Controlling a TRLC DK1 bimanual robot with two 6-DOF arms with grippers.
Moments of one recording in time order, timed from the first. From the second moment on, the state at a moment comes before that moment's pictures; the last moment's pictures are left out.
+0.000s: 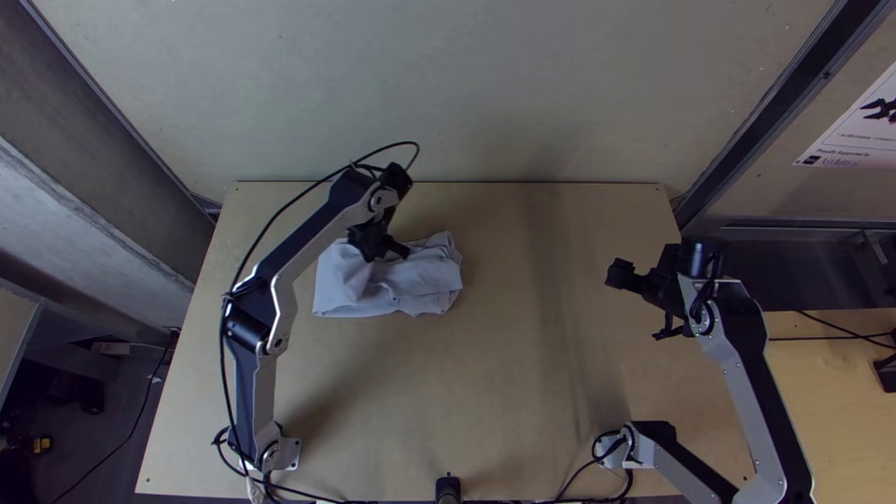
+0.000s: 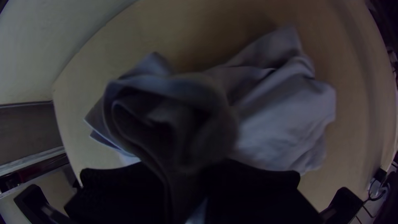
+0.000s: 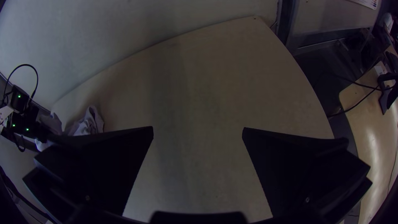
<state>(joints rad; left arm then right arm) -0.50 2.07 2.10 -1.38 -0.27 -0.14 0.03 1.04 0.99 -0.75 -0.05 0.32</state>
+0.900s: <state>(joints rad) -0.61 2.37 2.33 -0.82 0.53 -0.68 0.05 1.03 0.79 -0.61 -0.05 0.32</state>
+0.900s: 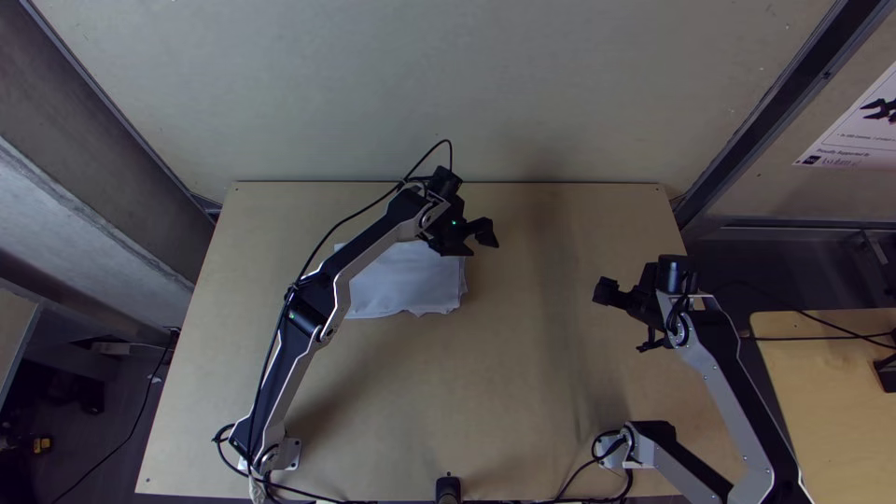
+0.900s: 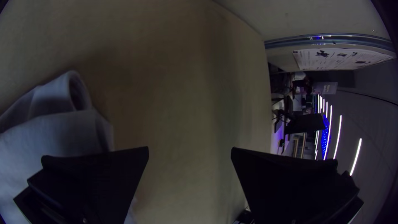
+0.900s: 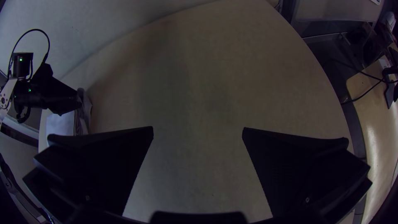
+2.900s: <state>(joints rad) 0.19 0.31 0.66 -0.14 0.04 0.07 0.01 0.17 0.78 -0.28 -0.01 -0.01</state>
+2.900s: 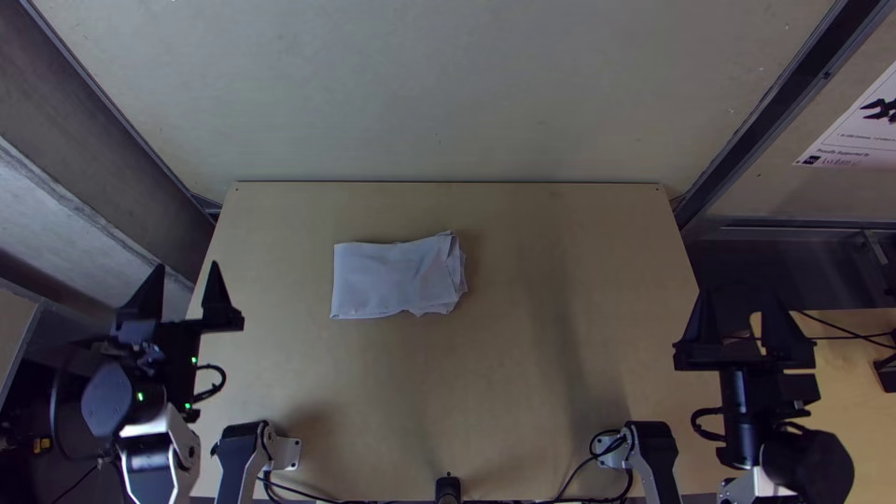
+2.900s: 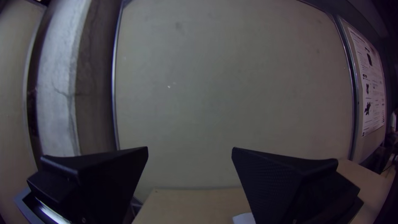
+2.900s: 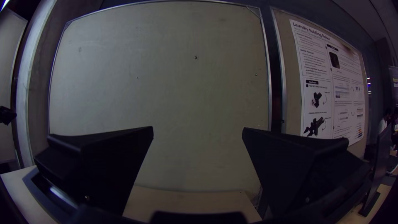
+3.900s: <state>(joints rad) 0.16 0.01 0.04 0.16 0.06 0.16 0.05 0.00 0.01 0.02 -0.01 0.05</state>
